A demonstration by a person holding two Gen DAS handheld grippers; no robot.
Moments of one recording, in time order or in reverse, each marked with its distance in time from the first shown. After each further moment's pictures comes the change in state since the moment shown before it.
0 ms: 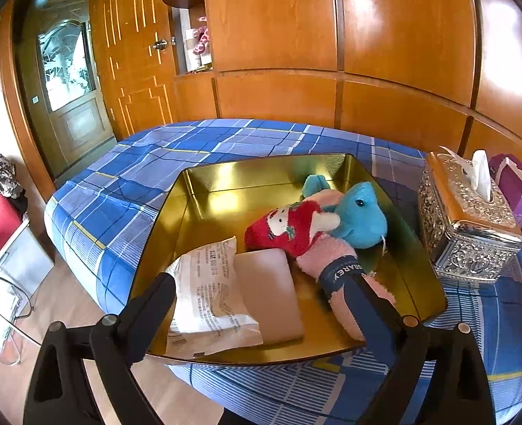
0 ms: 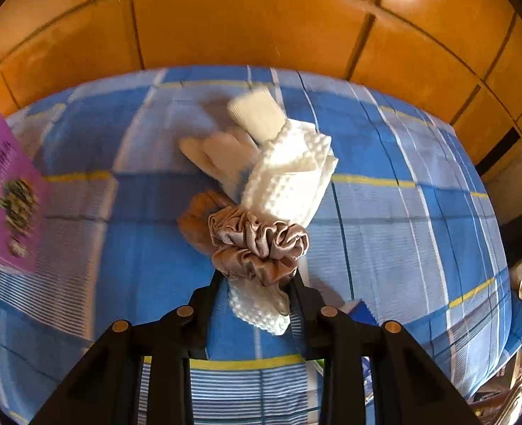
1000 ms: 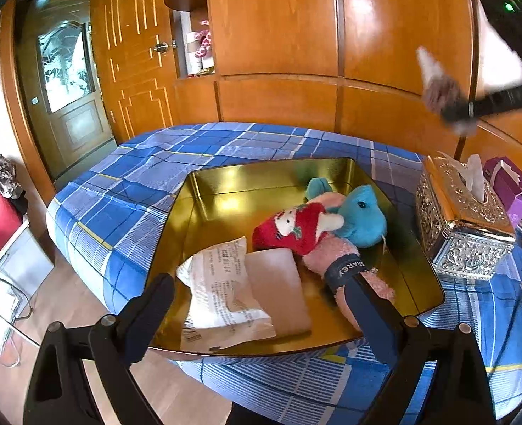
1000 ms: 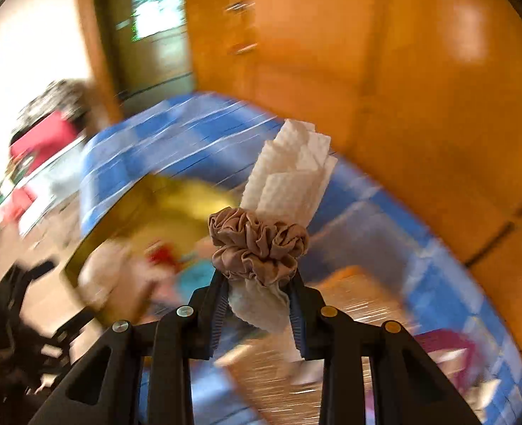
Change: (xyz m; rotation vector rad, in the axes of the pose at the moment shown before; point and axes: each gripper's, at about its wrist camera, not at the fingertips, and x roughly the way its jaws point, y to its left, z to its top) left arm -0.012 0.014 -0.002 -0.008 -0.017 -0.004; right arm -0.159 0.353 0.013 -0.805 -0.187 0.633
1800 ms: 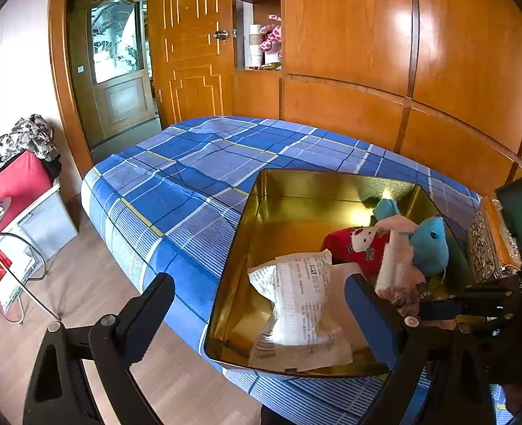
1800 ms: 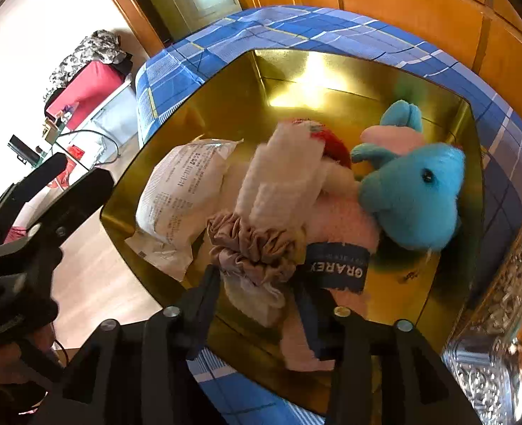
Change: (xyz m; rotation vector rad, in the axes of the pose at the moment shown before) left arm 0.013 0.063 0.003 -0.165 0.005 0.126; right arm 0.127 0.100 -0.051 0.043 0.230 0.234
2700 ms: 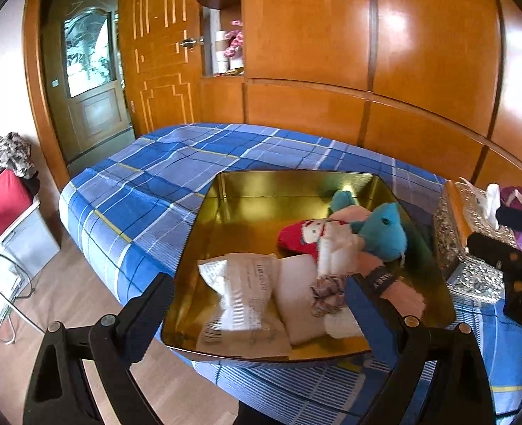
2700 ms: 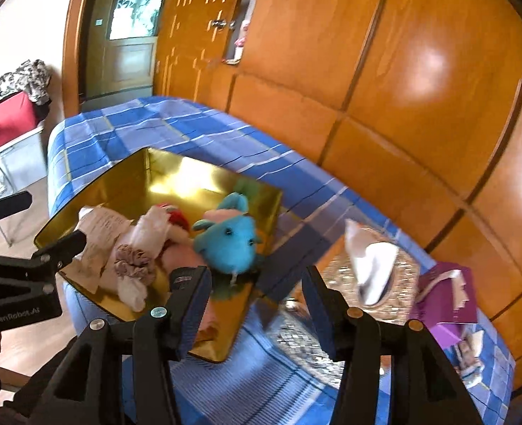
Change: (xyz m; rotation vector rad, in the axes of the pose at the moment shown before) left arm -0.022 -0.038 -0.006 0.082 -0.019 -0.094; right arm -0.125 0.018 -0.057 -0.032 -0.391 -0.608
